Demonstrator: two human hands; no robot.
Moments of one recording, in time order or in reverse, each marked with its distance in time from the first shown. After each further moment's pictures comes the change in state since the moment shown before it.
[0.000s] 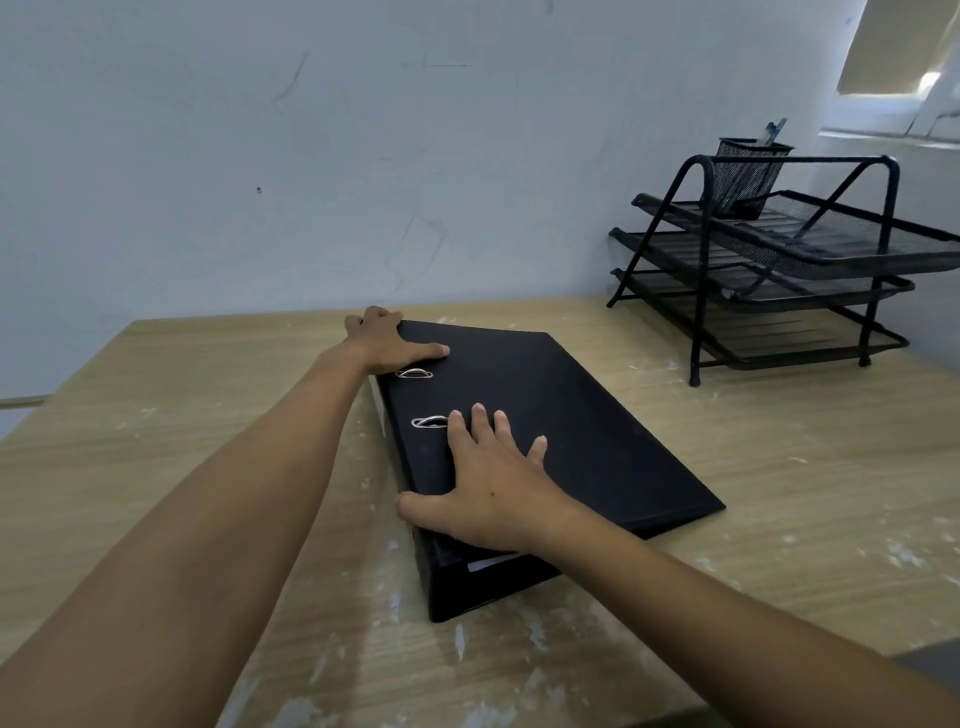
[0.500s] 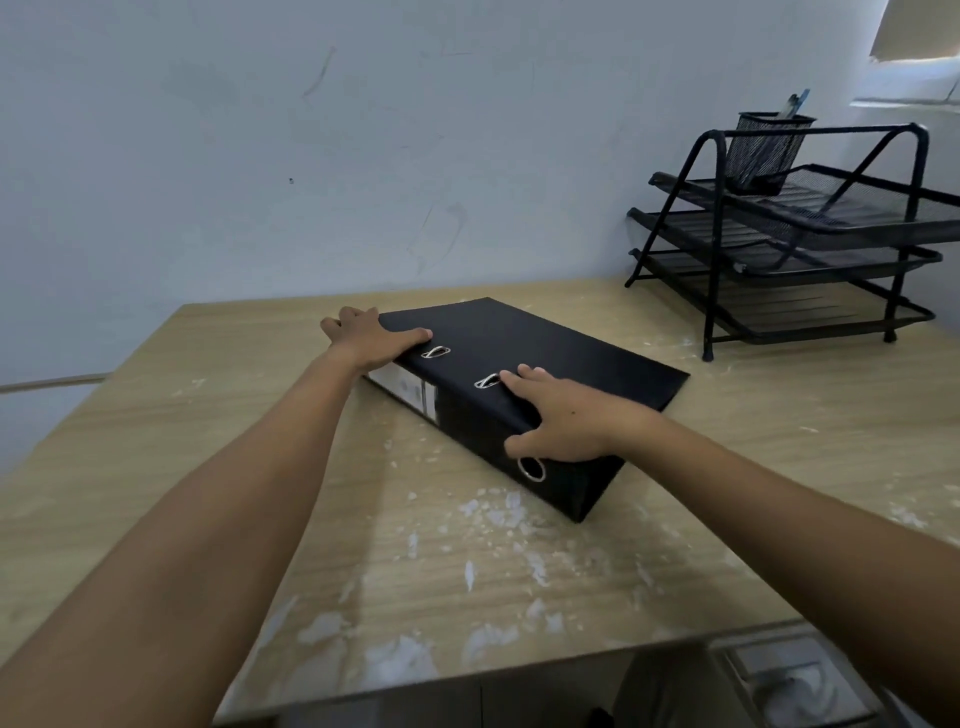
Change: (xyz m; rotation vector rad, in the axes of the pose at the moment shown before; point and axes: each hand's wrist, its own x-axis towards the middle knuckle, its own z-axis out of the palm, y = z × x) left_hand -0.047 -0.021 -0.007 -0.080 0.122 -0.204; right_hand -0.008 0.050 -0.046 -0.112 -0.078 -0.121
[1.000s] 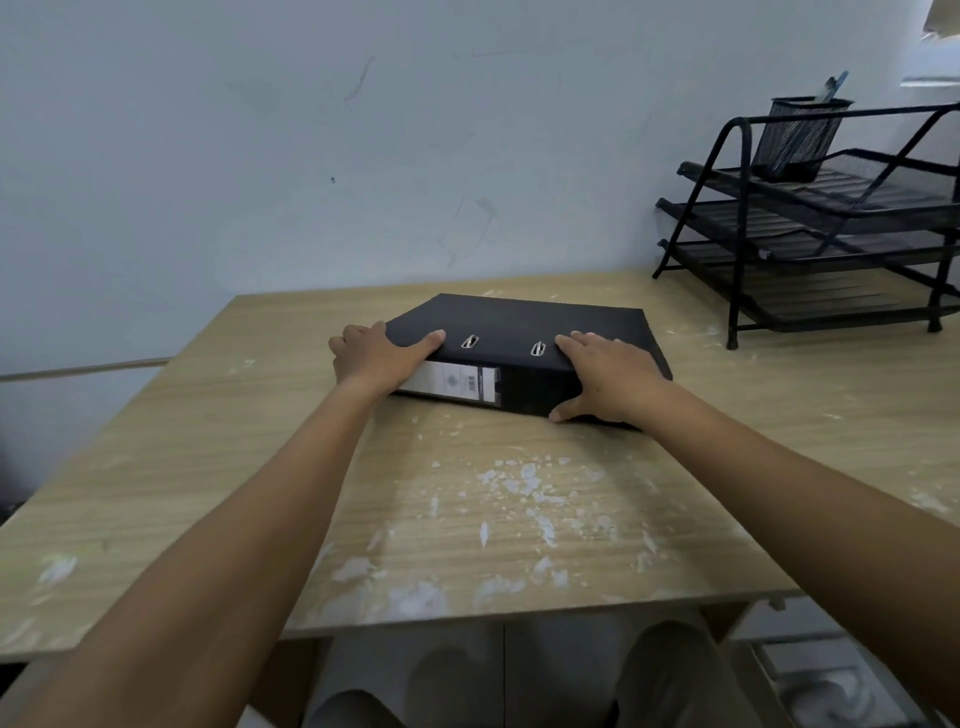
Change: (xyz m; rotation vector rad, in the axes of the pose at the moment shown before) left_hand -0.065 -0.020 -0.001 0.003 0.168 -0.072; right_hand 0.021 0.039 0.008 -0.292 0.287 0.070
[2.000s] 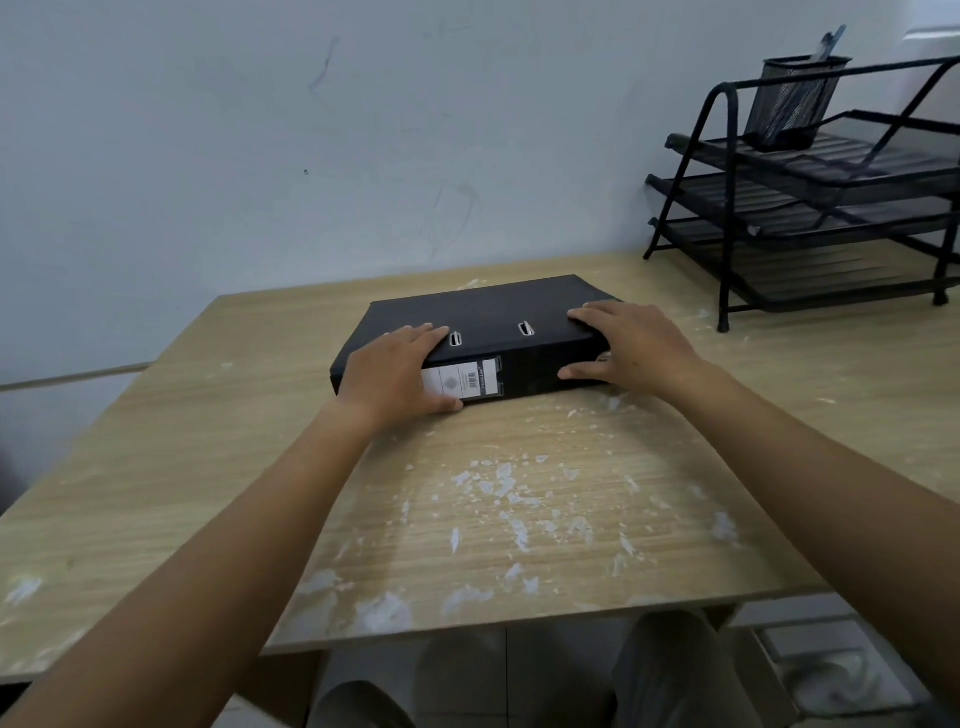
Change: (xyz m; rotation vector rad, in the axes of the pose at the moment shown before) left_hand -0.037 0.019 0.011 0.399 -0.003 0.624; right_hand 0.023 0.075 0.022 0.115 0.287 -0.079
